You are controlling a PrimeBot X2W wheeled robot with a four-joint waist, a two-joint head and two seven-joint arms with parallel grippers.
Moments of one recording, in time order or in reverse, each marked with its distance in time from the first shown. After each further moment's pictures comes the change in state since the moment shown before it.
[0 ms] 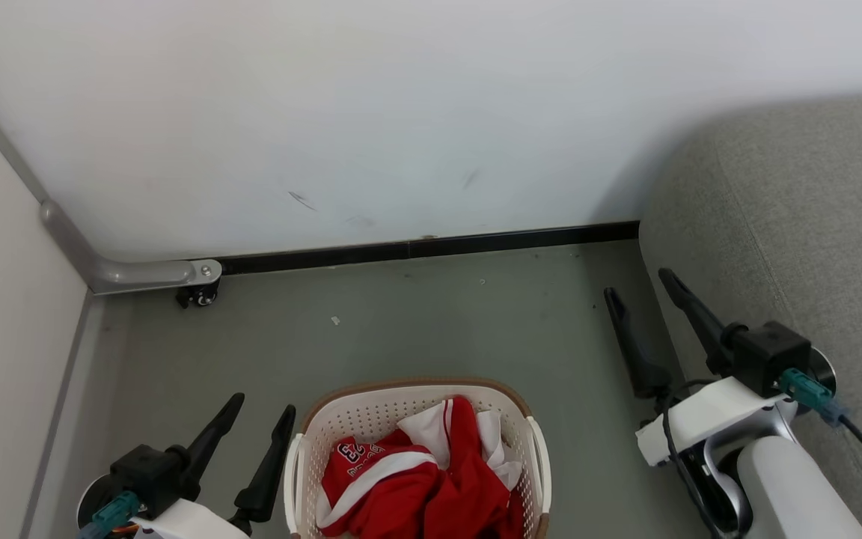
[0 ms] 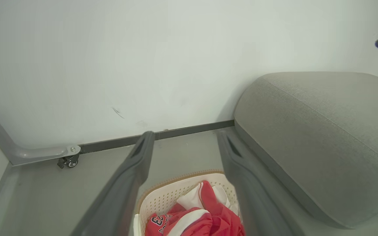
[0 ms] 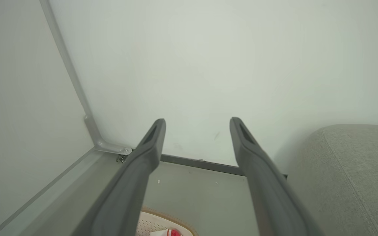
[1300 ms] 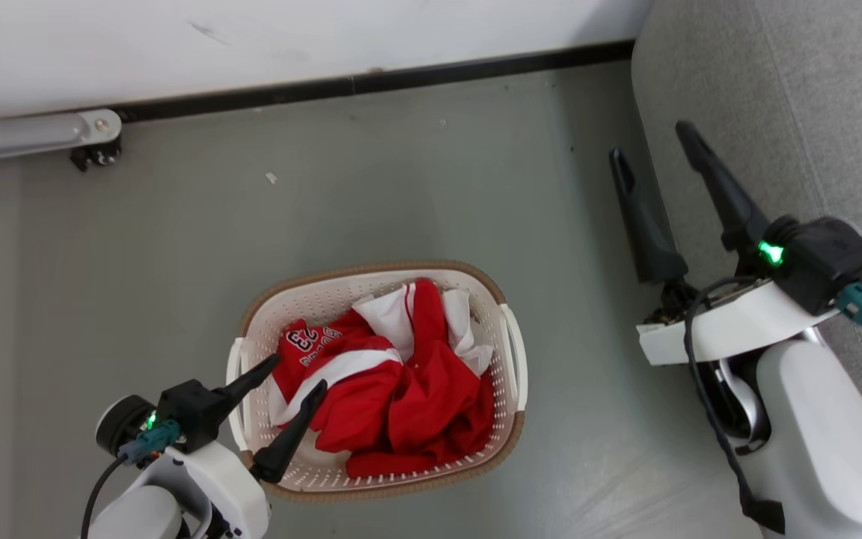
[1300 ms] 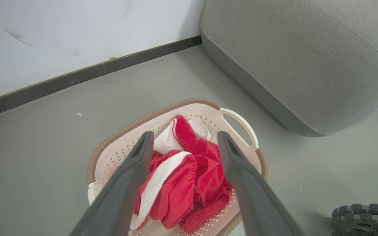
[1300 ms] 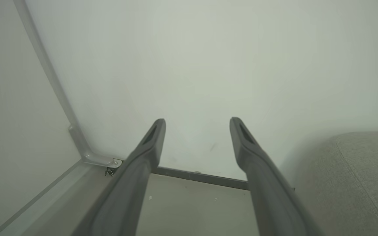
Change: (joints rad) left arm -0.274 0.143 -0.371 0.122 -0.106 0.000 0.002; right arm -0.169 -0.006 0.012 -0.193 0.025 0.000 -0.001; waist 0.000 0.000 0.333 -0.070
